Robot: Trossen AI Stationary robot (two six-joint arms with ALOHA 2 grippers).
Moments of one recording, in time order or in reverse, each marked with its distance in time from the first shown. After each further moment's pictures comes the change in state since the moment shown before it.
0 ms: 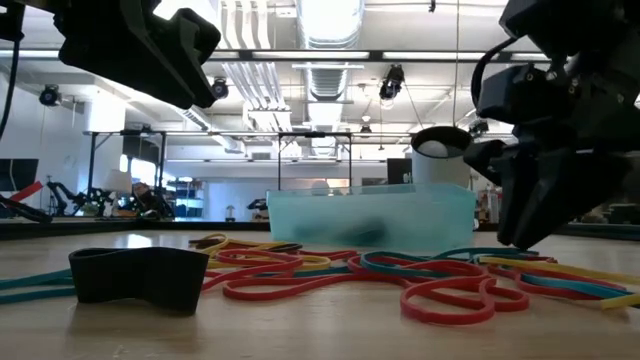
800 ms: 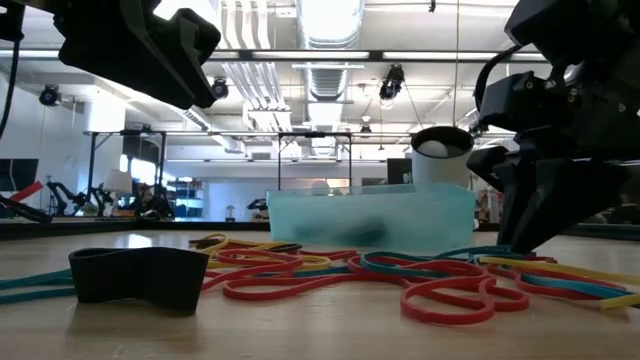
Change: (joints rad) left arm 0.000 0.000 0.000 -0.002 0.000 0.000; right arm 0.001 0.003 -0.036 0.064 0.014 0.032
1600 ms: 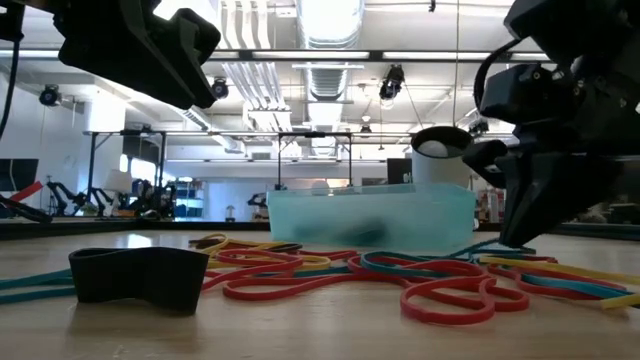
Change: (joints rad) left arm 0.000 0.000 0.000 -0.001 0.000 0.000; right arm 0.000 -0.009 0.010 0.006 -0.014 -0.070
